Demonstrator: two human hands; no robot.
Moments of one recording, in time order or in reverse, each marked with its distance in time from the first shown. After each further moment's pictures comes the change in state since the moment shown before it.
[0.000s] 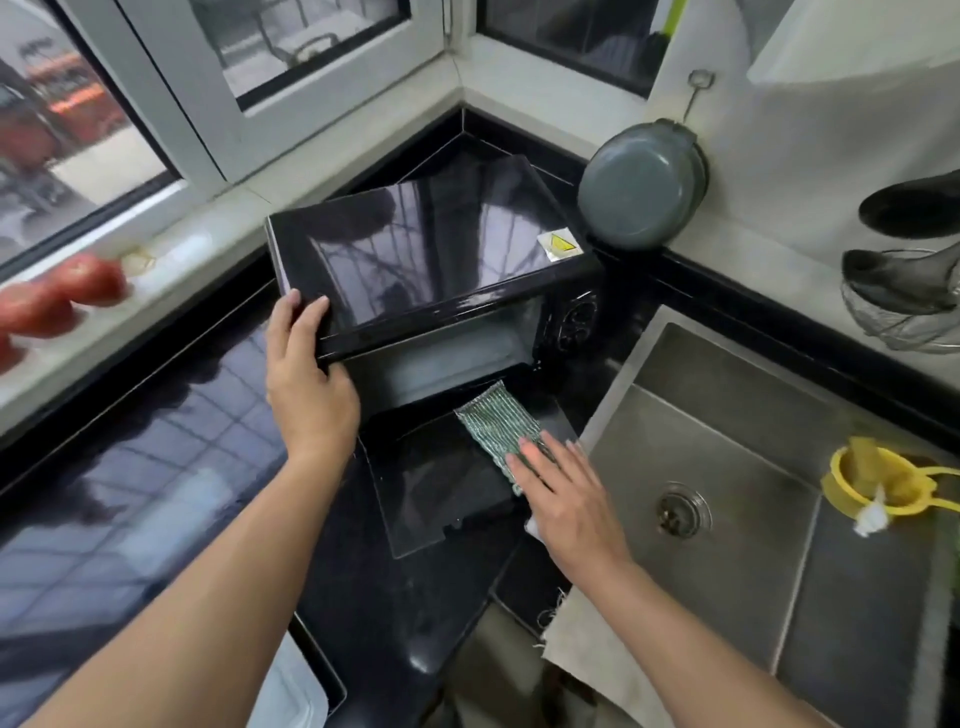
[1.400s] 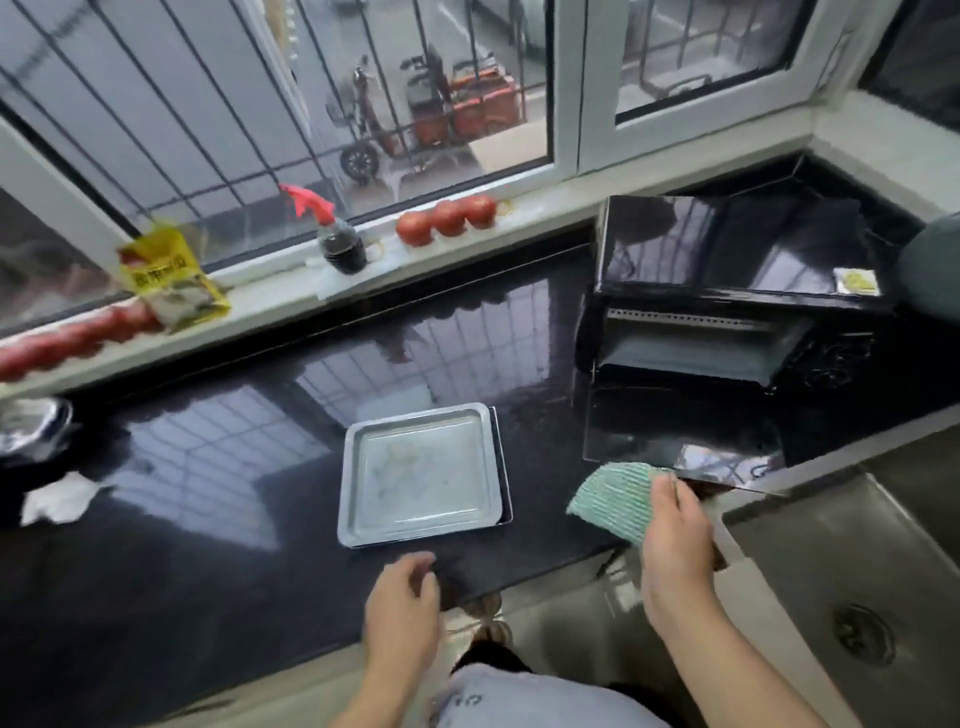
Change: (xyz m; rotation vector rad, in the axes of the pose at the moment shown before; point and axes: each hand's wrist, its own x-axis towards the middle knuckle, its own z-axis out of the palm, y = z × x) left_hand -0.348 0.012 -0.217 0.252 0.006 -0.925; right_hand -0.055 -0.135 -0.080 1.350 -0.117 0.756
